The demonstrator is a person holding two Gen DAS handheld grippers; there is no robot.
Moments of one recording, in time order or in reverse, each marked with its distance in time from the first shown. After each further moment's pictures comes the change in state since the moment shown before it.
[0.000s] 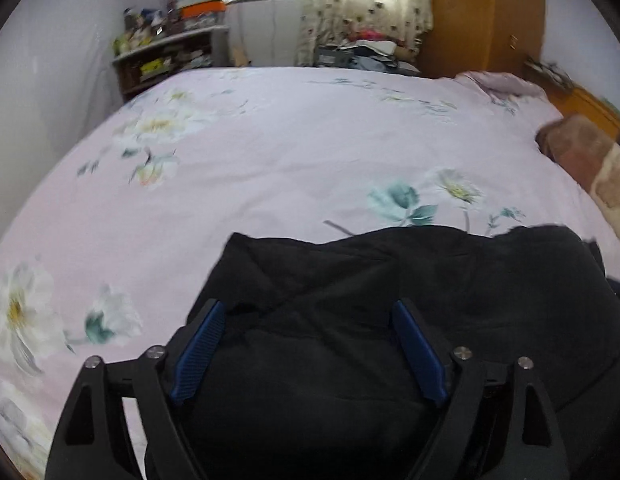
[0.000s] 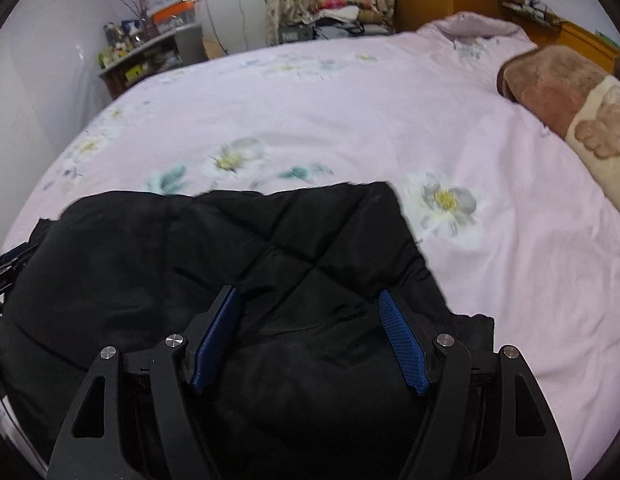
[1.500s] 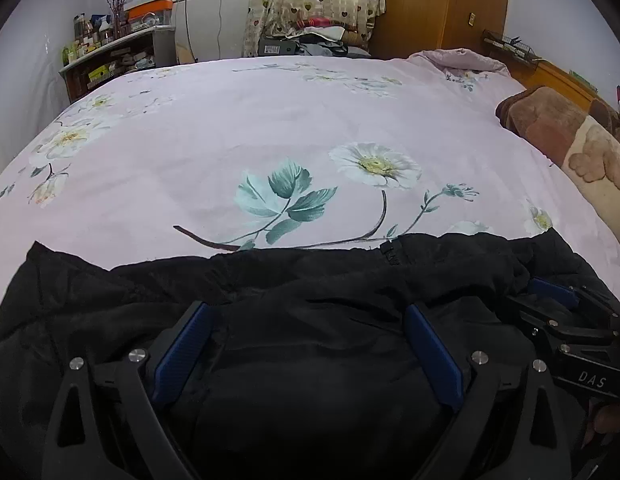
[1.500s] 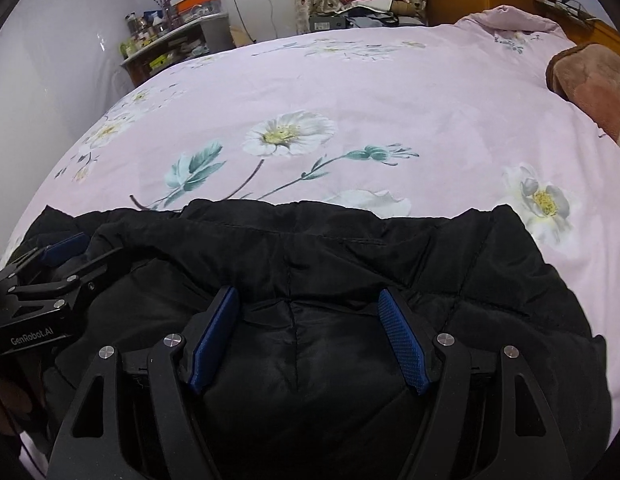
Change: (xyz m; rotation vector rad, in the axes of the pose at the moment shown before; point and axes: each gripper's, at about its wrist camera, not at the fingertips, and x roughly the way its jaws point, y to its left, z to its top) left arm 0.047 -0.115 -0.002 0.109 0.018 -0.111; right arm 0.053 0.058 -0.003 -0.035 -0.006 0.110
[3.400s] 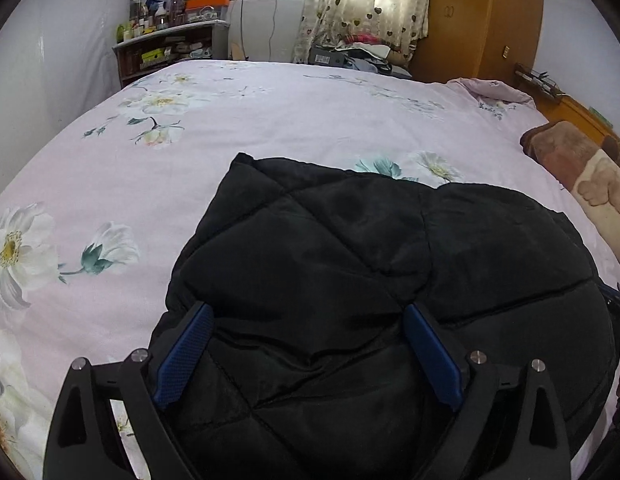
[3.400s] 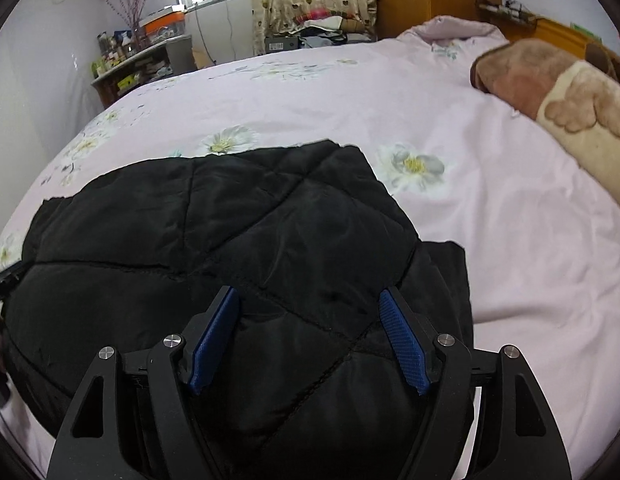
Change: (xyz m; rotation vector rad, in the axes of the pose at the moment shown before) left arm -0.088 0.098 -0.059 -0.115 -0.028 0.064; right arm -0.095 -0.045 -0.050 0.052 -0.053 -0.146
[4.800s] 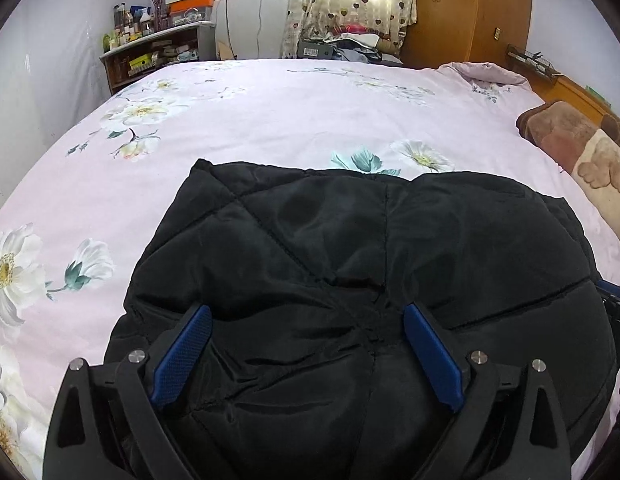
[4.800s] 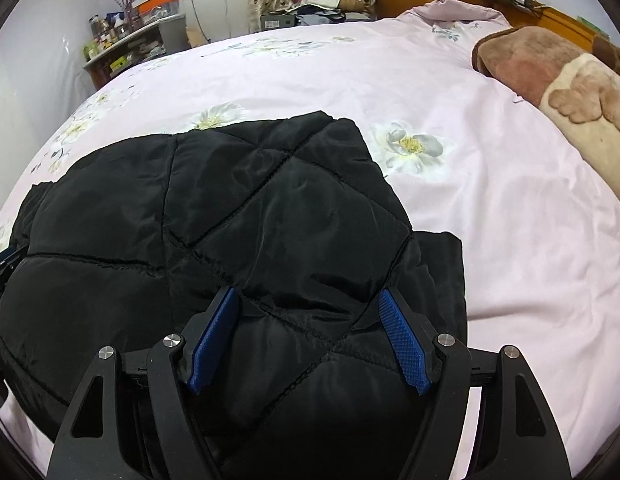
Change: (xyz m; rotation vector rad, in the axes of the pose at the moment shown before) left arm 0.014 -0.042 0.010 0.062 0.024 0.014; right arm 0.016 -0.005 0.000 -0.007 0.080 -0.021
